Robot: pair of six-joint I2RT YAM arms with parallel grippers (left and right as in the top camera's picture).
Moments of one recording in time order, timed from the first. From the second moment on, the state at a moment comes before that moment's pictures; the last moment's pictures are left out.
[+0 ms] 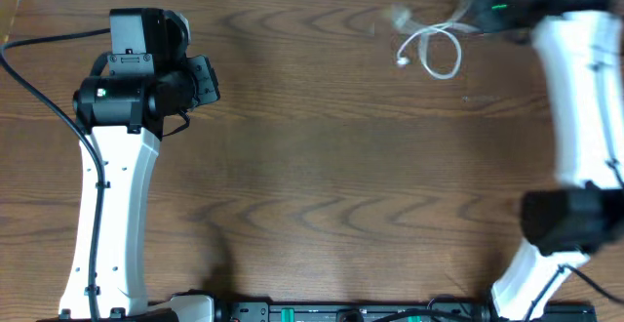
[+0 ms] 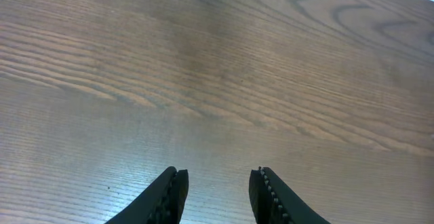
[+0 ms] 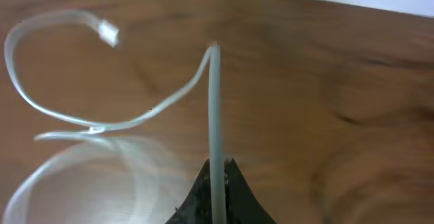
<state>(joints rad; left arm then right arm) 0.00 1.45 1.53 -1.03 0.12 -0.25 -0.01 1.94 2.22 -1.21 0.05 -0.07</state>
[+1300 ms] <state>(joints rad) 0.00 1.45 1.53 -1.02 0.12 -0.25 -0.37 2.00 2.22 -1.32 -0.10 -0.01</state>
